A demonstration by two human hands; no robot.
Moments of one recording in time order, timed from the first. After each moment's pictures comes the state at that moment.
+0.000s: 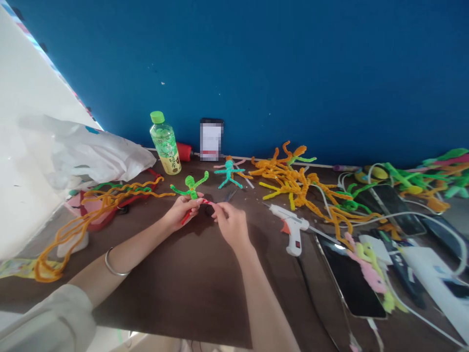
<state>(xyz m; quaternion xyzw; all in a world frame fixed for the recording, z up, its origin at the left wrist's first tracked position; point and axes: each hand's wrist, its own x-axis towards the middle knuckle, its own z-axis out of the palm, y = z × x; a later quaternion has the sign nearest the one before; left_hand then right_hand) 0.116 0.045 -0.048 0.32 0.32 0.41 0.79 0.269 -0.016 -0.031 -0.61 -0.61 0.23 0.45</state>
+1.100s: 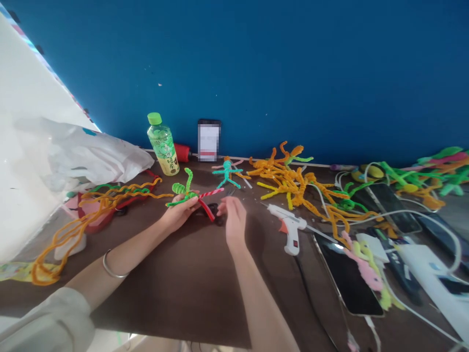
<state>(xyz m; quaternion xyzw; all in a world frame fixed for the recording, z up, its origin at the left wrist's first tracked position) 0.118 0.043 -0.049 0.29 0.29 0.48 0.78 0.264 -0.006 -0.038 -0.55 -0.35 0.40 0.65</state>
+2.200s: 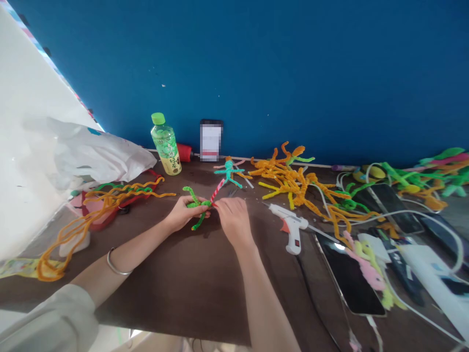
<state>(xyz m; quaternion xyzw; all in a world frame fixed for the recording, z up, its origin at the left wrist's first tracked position) 0.116 0.039 -0.048 0.44 0.35 0.36 0.75 0.281 -0.012 -0.036 -0.53 -0.77 -0.10 0.35</state>
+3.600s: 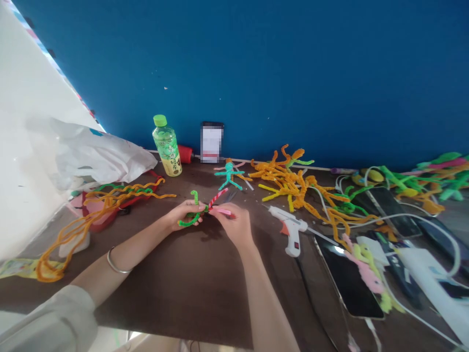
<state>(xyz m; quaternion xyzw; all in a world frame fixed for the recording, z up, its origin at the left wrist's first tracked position) 0.108 0.049 -0.047 0.34 0.32 0.25 0.85 0.271 -0.016 -0.022 -0.56 -0.60 0.24 0.52</state>
